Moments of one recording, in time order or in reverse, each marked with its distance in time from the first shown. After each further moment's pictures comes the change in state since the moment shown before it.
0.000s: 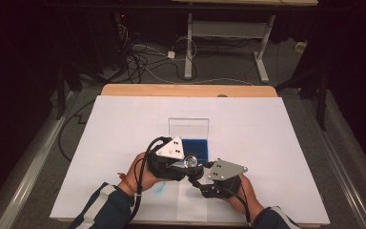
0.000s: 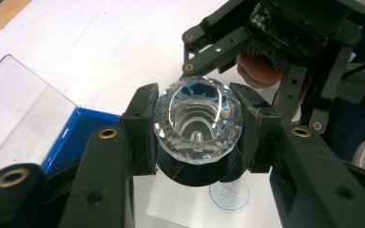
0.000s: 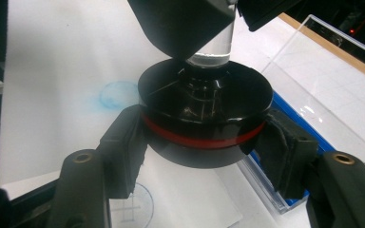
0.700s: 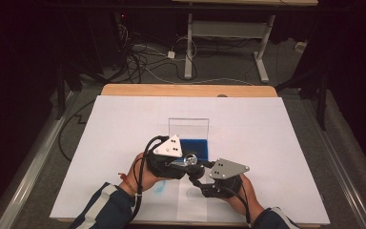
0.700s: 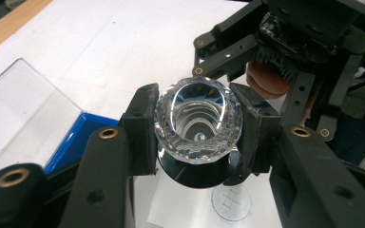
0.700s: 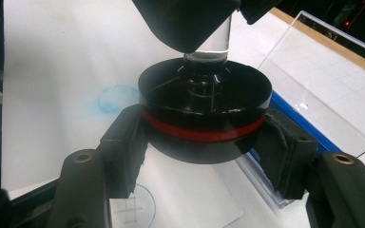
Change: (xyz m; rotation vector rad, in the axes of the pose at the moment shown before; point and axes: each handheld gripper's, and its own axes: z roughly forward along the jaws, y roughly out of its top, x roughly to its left) left arm 0.004 -0.004 -0.001 -0.047 -0.004 -0.035; right arm 0.000 0.001 -0.003 0.004 -0.006 0.042
